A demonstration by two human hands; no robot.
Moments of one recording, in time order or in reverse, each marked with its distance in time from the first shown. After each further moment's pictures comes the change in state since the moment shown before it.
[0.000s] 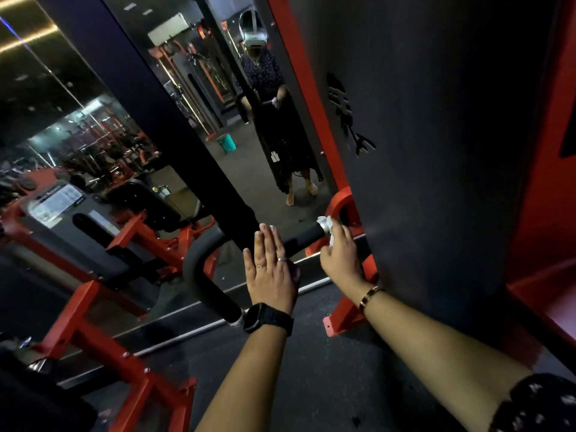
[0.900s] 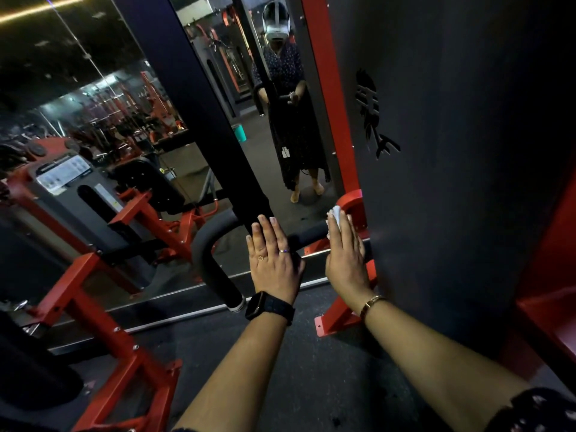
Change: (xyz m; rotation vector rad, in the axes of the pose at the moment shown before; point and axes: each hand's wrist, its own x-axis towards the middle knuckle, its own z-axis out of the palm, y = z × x) left_hand 0.002 0.000 -0.005 -0.169 0.027 -0.097; right_hand -0.014 0.013 0.001 -0.450 -0.016 -0.345
